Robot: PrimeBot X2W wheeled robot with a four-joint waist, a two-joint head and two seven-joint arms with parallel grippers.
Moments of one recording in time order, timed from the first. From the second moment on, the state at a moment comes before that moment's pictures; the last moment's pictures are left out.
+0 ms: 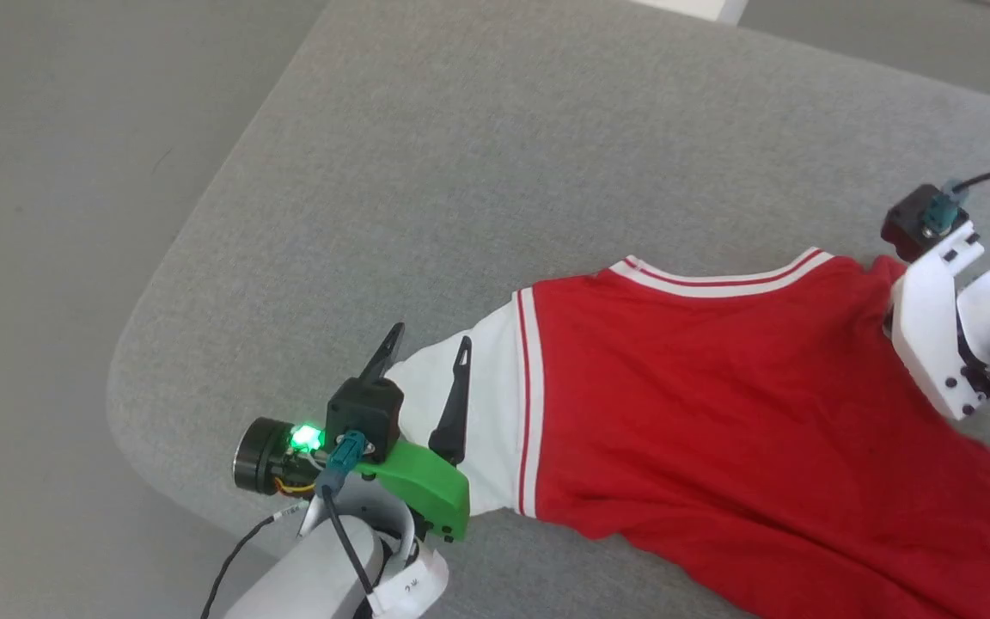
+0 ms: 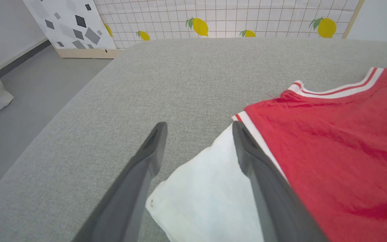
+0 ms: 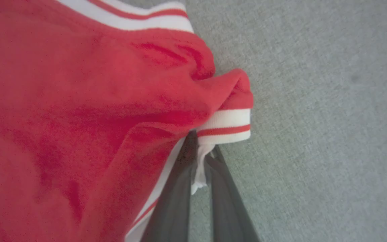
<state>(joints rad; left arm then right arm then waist) -0.35 0.28 -0.73 0.18 -0.49 0.33 -0.21 -0.80 -0.77 0.86 0.41 0.71 0.13 0.73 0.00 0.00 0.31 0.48</state>
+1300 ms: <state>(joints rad) -0.31 0.39 -0.68 0.11 -0.55 0.36 -0.15 -0.48 -0.74 0.43 0.43 0.64 0.13 0.21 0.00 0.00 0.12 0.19</state>
